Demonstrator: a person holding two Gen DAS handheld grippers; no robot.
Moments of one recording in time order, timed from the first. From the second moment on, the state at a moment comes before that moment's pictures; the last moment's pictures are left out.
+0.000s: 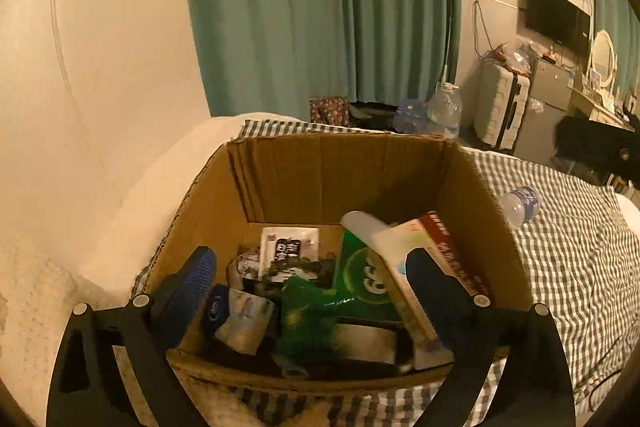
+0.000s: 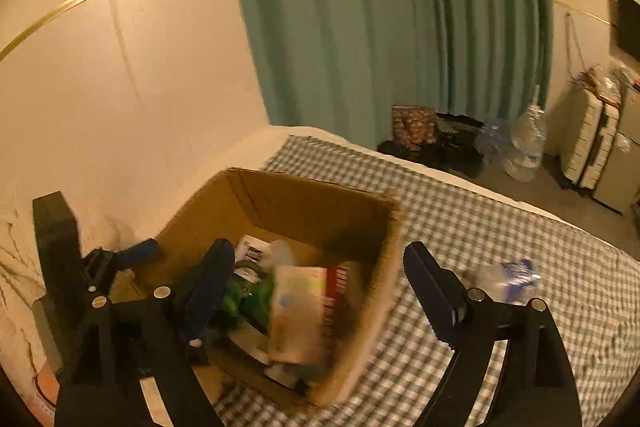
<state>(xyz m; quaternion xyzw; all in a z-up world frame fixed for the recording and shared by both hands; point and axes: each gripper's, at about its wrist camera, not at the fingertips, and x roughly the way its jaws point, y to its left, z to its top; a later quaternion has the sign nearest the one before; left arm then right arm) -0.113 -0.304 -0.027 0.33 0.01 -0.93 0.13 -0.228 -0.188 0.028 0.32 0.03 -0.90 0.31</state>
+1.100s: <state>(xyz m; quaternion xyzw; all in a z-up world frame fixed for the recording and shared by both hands) -0.142 -0.012 -0.014 0.28 0.02 -0.96 0.04 -0.164 0.172 0.010 0.27 -0.02 -0.96 0.04</state>
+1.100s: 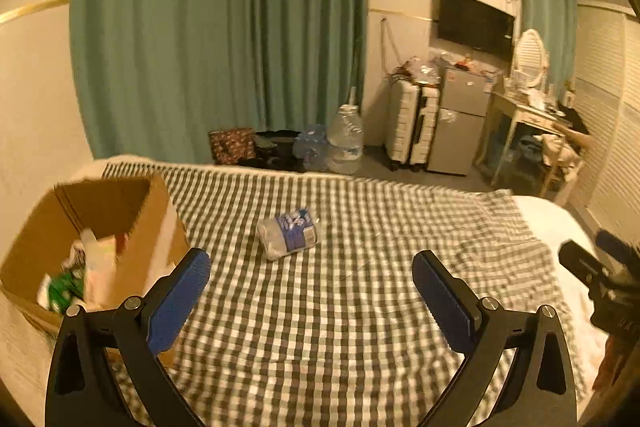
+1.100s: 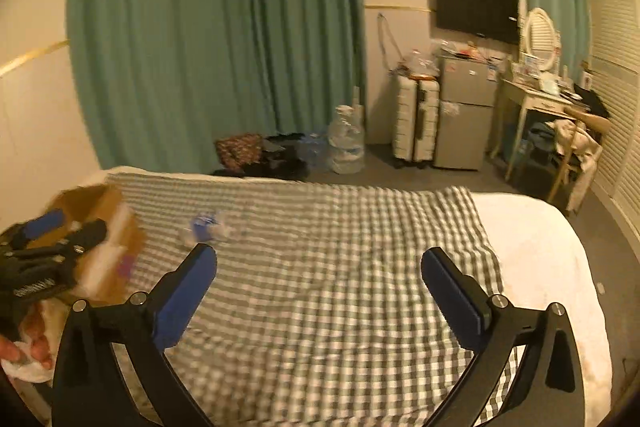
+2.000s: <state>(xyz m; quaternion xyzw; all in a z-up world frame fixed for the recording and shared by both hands) -0.341 -0.036 -0.155 0.34 0.03 -0.93 0.15 -0.326 0.142 -0.192 0.41 0.02 -0.91 0.06</state>
